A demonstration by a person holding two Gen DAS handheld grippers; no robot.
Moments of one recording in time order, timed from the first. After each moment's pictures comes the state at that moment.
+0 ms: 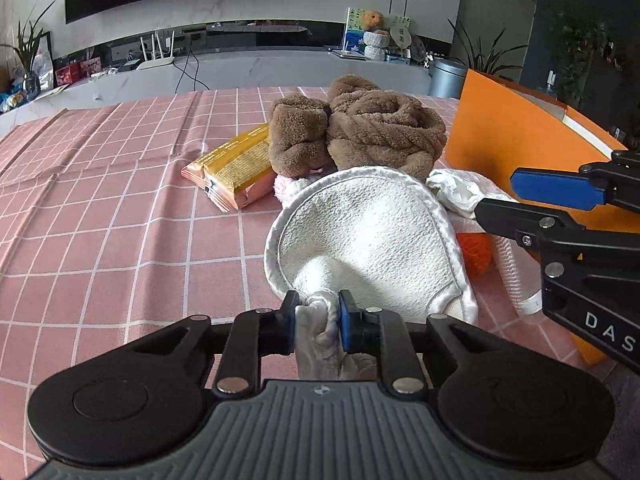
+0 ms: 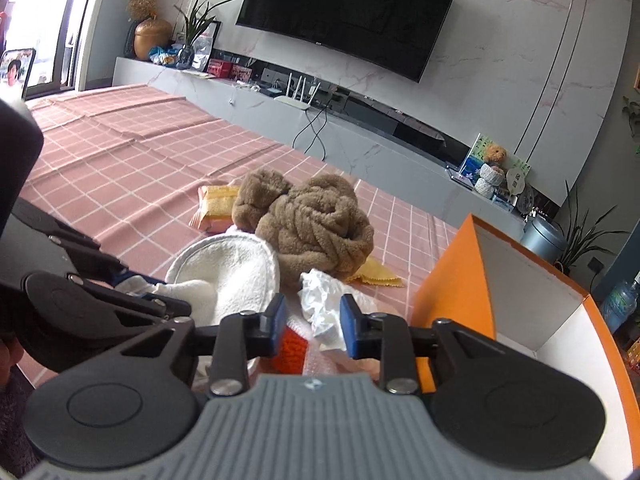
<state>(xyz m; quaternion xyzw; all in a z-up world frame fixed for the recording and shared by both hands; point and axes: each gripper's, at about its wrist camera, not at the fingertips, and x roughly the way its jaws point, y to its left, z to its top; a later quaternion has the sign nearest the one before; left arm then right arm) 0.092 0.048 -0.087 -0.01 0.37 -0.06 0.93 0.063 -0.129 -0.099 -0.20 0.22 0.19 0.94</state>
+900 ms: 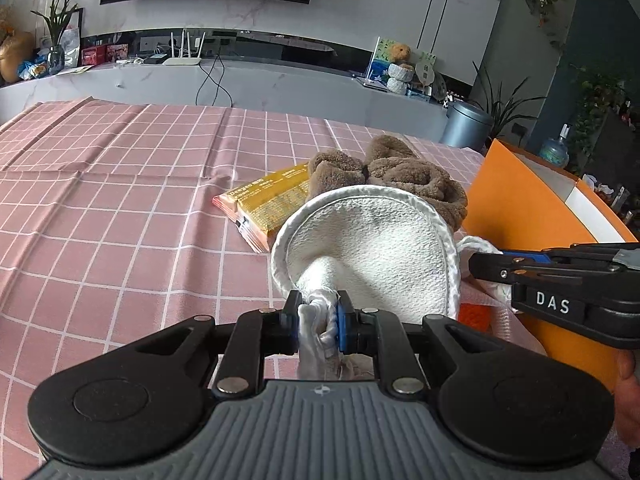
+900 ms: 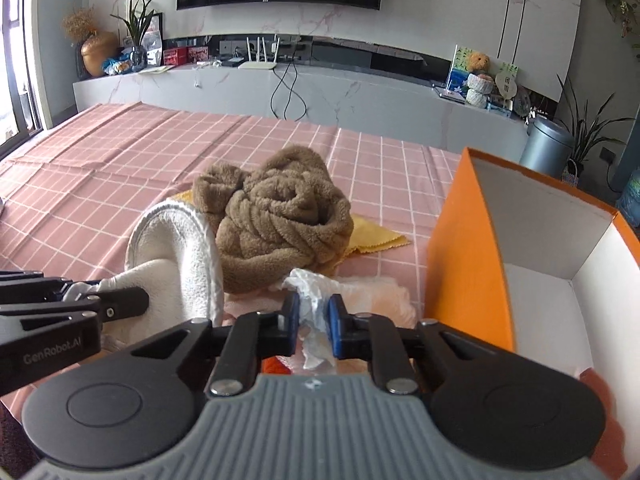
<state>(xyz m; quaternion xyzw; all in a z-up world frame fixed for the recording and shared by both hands) 0.098 0.080 -0.060 -0.09 0.35 -0.04 0.93 0.121 -0.139 -0.090 -0.08 0.33 0.16 0.93</state>
